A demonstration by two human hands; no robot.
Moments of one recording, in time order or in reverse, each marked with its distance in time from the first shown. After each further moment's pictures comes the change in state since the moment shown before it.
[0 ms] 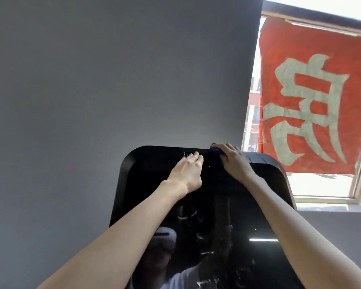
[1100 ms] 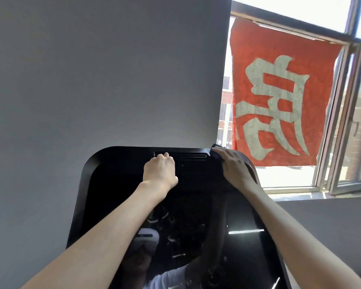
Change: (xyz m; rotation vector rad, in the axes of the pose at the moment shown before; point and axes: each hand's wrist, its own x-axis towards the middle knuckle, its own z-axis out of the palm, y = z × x) left_hand 0.016 0.022 0.006 0.194 0.079 -0.274; right_hand -0.039 0.067 -0.026 -0.128 0.081 0.018
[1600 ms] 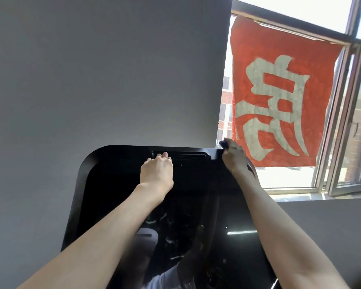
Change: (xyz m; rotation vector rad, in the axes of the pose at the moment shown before) left_hand -0.004 -0.004 0.006 0.039 0.022 0.055; right_hand 0.041 0.005 0.008 0.152 0.055 0.434
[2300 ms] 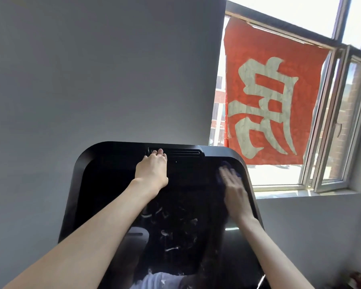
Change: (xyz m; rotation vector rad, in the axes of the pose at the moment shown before) left_hand -0.006 -0.003 -0.007 -0.104 -0.082 0.002; right_hand -0.119 0.056 0.003 -0.217 0.049 -0.230
